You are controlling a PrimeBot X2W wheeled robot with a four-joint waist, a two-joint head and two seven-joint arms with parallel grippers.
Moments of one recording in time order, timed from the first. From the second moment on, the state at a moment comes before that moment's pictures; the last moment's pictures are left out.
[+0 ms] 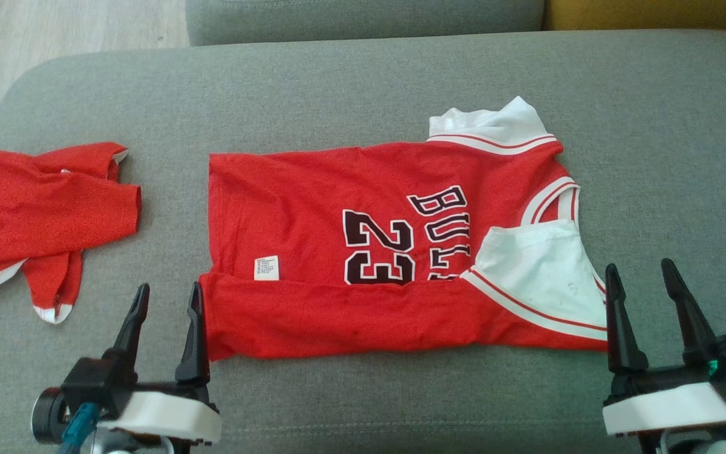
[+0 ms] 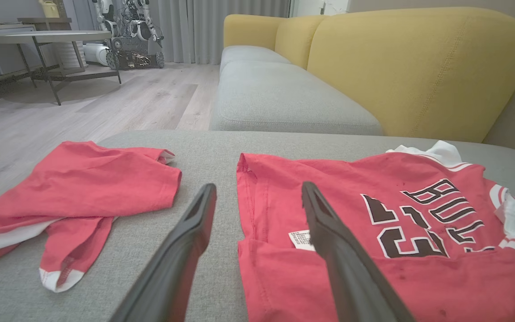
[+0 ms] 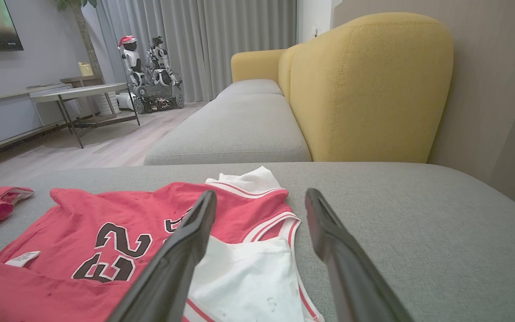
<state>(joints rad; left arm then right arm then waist) 0.11 0.16 -0.20 0.01 -0.23 0.10 -0.25 0.17 -0.05 -0.02 -0.13 0.10 0.12 -0.11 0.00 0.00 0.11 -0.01</state>
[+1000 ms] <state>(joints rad) -0.05 0.14 -0.23 0.32 -0.38 -0.02 -0.06 0.07 -0.04 -0.10 0.10 0.12 0.12 0.19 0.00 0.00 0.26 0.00</state>
